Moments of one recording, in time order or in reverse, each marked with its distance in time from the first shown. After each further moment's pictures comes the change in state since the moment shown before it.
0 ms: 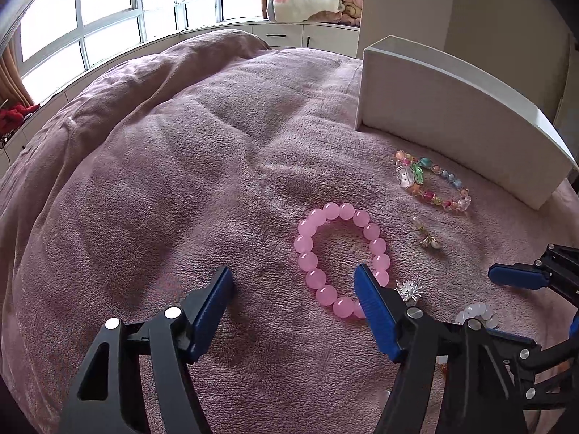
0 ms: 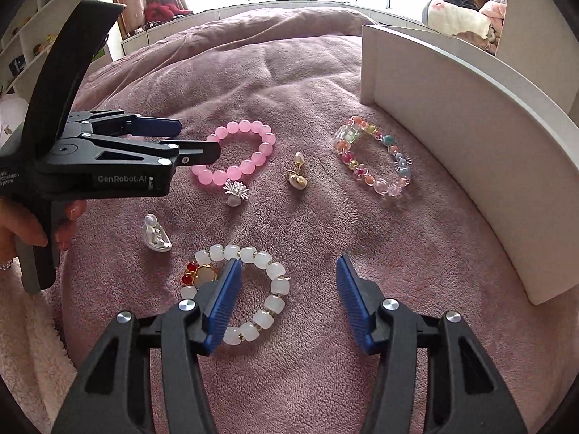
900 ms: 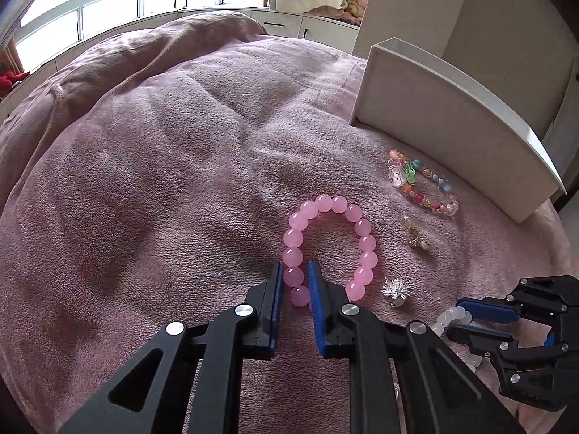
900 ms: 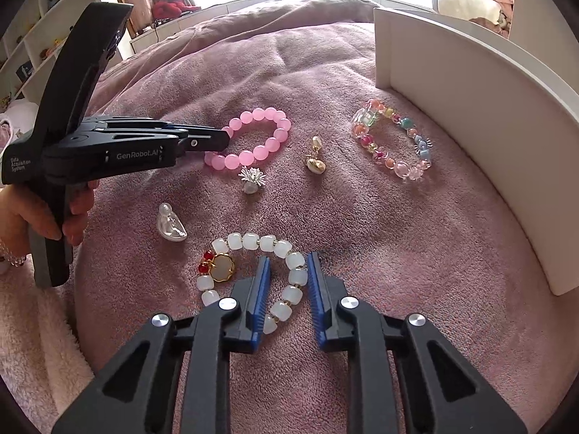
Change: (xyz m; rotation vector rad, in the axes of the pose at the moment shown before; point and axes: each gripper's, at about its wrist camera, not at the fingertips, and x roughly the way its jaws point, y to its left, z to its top) left arm 0.006 0.016 -0.003 -0.104 0.035 -0.126; right arm 0.003 -0.002 -0.001 0.035 0.030 0.086
